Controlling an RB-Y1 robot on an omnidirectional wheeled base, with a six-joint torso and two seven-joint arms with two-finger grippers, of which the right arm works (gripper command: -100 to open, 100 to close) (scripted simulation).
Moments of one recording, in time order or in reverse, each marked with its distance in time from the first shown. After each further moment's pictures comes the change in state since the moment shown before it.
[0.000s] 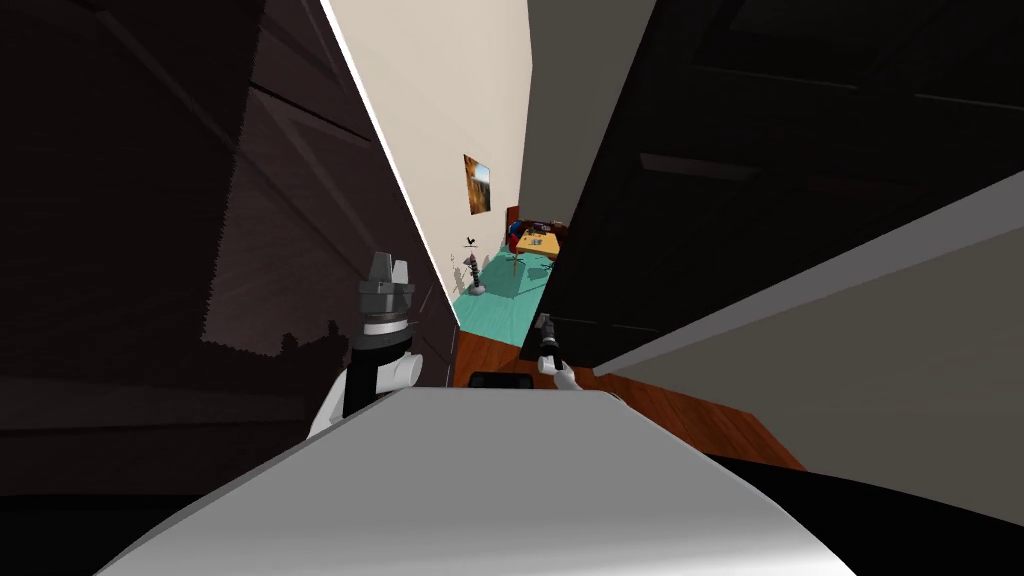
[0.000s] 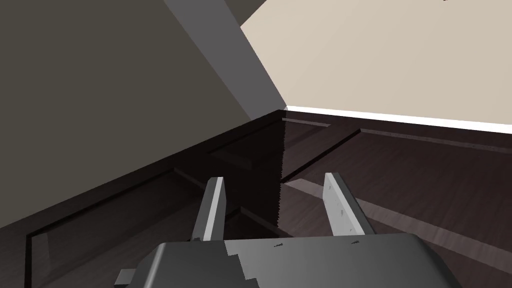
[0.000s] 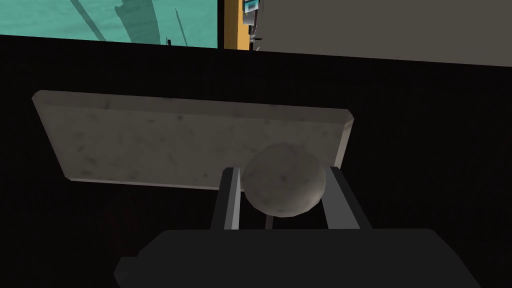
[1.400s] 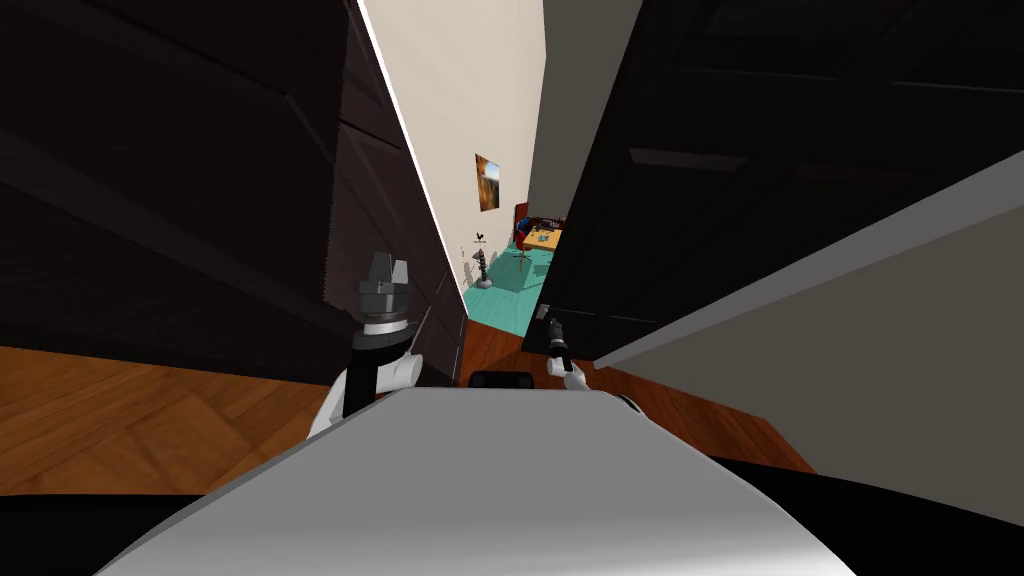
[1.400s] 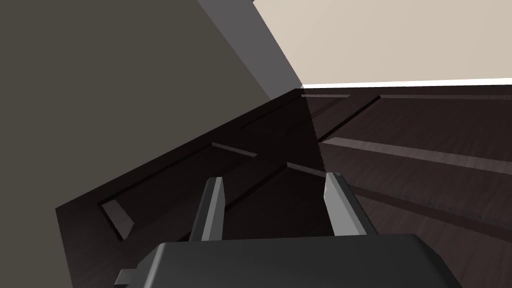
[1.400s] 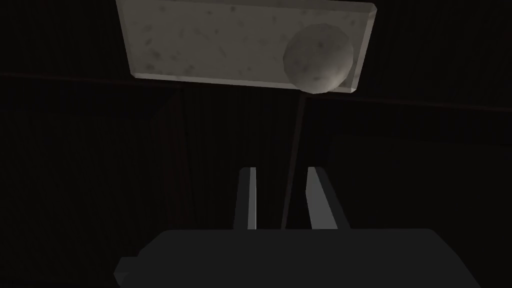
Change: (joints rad) arm 0.021 -0.086 0.005 -0.007 0.004 0.015 -0.077
